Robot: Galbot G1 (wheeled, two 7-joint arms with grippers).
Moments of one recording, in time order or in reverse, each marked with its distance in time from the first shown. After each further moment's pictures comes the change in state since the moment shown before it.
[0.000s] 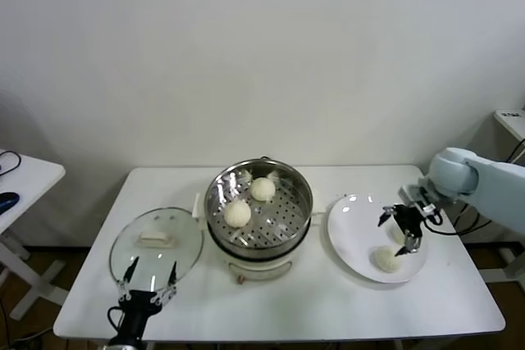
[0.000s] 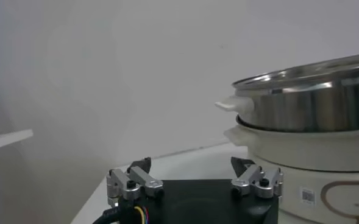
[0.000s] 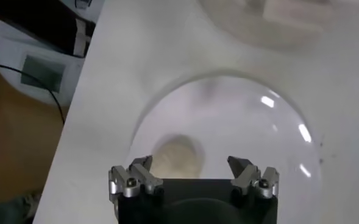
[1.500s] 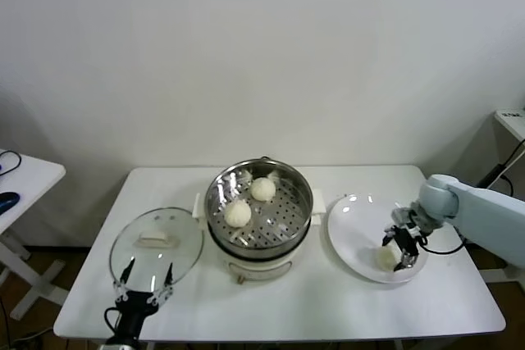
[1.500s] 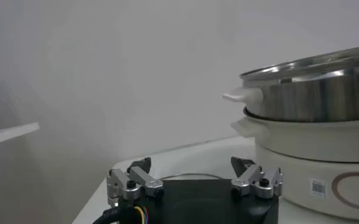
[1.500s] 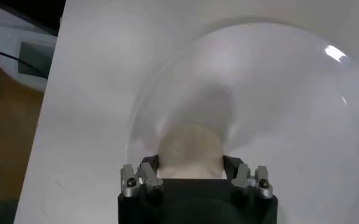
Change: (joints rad) left arm -0.012 0.006 -0.011 0.028 -0.005 0.004 -0.001; right arm -0.189 0.080 0.126 -0.145 -0.077 0.000 0.017
